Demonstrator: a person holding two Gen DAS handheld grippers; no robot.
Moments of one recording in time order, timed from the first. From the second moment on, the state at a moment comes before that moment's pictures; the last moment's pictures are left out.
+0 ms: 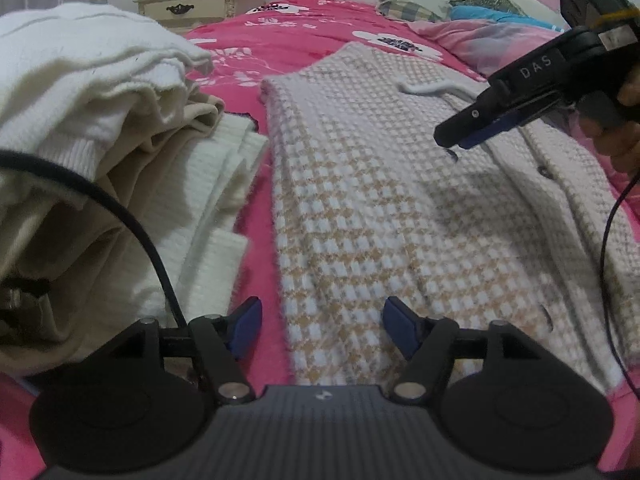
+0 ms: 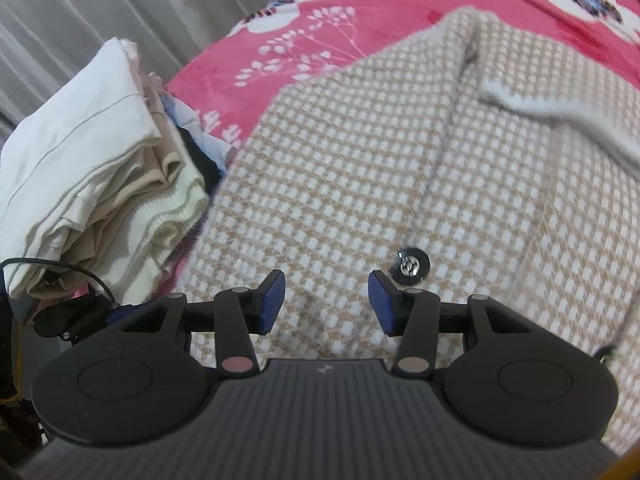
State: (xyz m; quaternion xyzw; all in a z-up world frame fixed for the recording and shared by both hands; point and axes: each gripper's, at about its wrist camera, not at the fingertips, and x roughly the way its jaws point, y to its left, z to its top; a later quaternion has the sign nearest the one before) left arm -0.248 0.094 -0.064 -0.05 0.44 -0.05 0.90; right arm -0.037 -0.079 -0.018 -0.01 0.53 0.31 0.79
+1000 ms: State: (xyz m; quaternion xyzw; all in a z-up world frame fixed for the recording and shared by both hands) left arm -0.235 0.104 -0.064 -0.13 0.45 -0.13 0.87; right arm 0.027 0.047 -0.036 -0.03 0.50 0.31 0.81
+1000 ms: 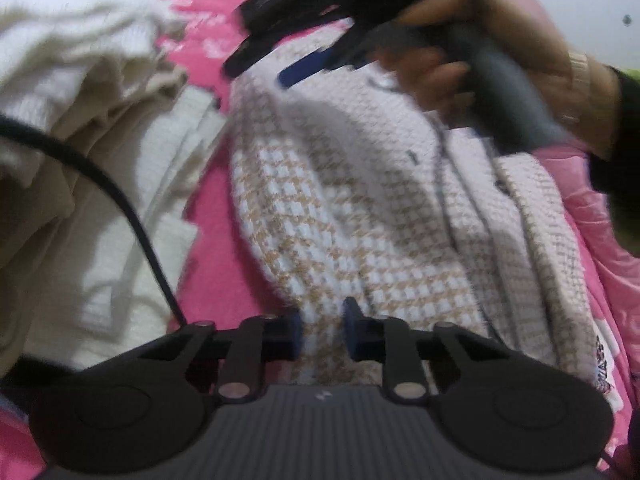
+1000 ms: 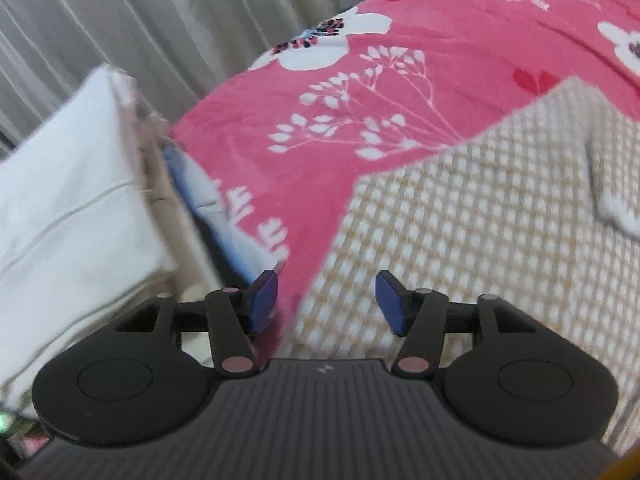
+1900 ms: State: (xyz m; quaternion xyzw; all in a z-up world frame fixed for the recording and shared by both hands) left arm -0.233 0.034 0.005 -0.07 0.32 -0.31 0.89; right arm 0.014 -0.064 0.030 -0.04 0.42 0.26 0.87
